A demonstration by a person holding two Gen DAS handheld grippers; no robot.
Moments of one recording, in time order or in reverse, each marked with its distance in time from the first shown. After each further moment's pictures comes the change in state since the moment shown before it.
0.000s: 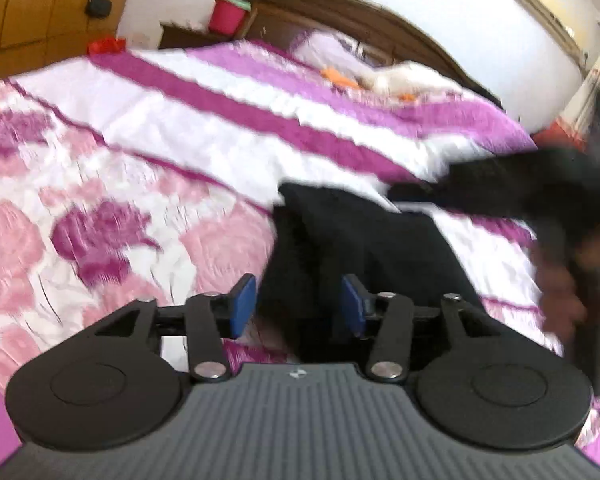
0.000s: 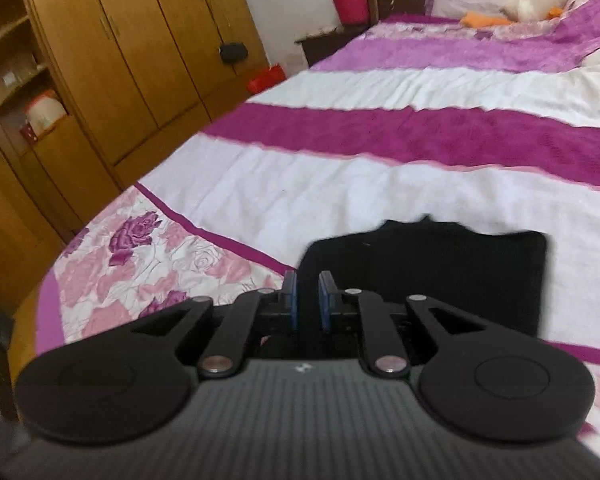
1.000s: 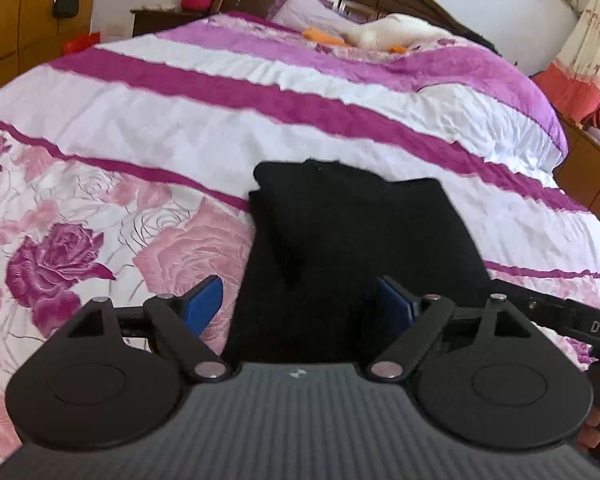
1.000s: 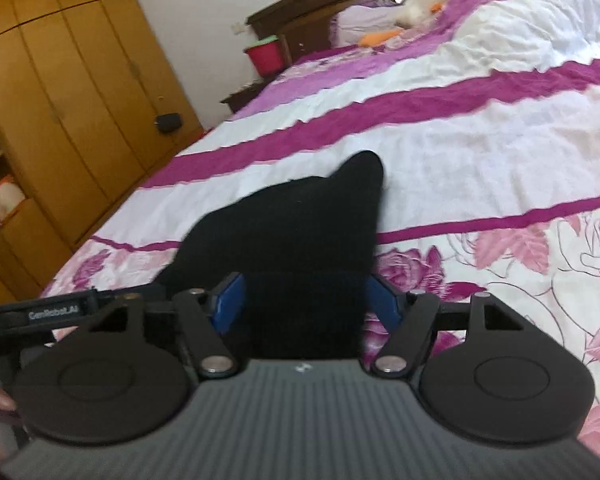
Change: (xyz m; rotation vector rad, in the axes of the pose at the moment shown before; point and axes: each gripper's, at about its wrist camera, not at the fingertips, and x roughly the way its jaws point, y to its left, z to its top) left arm 0.056 -0.024 0.016 0.117 0.151 0.015; right arm -0.038 -0.080 -0.099 0.241 -0.158 -0.091
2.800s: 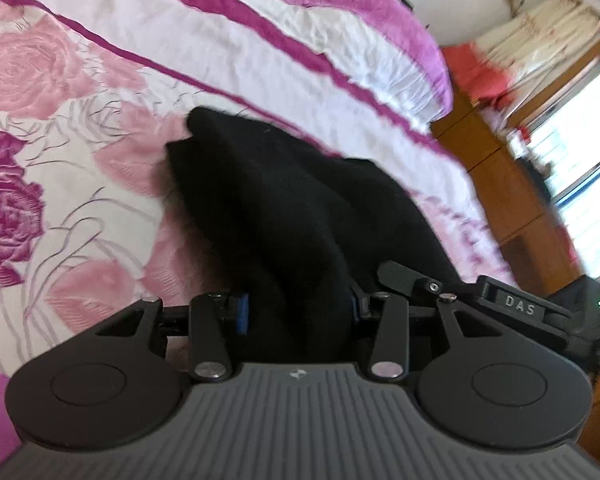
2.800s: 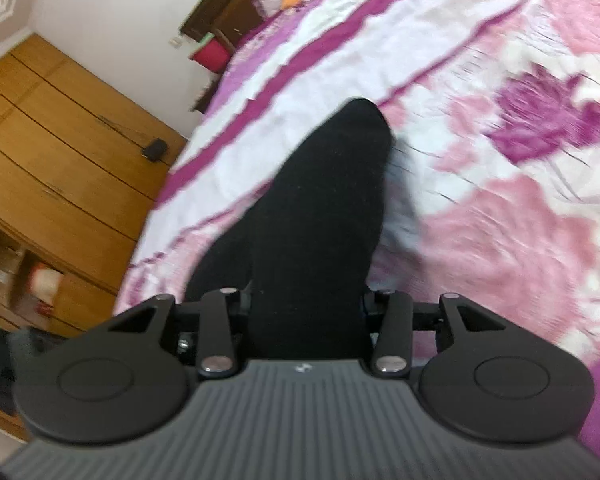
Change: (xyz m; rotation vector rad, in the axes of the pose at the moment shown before) left arm -0.030 -0.085 -0.094 -0.116 0.225 -0.402; right arm -0.102 -0.074 -0.059 0.374 0.109 0.039
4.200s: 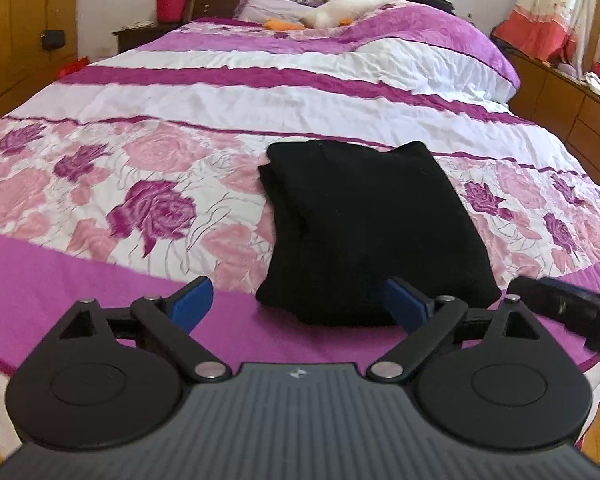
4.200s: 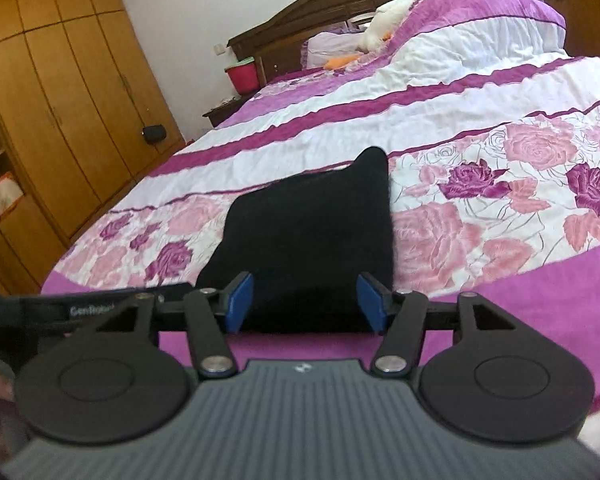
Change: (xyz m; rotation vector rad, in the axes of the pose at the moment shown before) left arm -0.102 -0.084 -0.099 0.259 -0.177 0.468; right arm -0.123 0.054 -0.106 -0.399 -0.208 -0.129
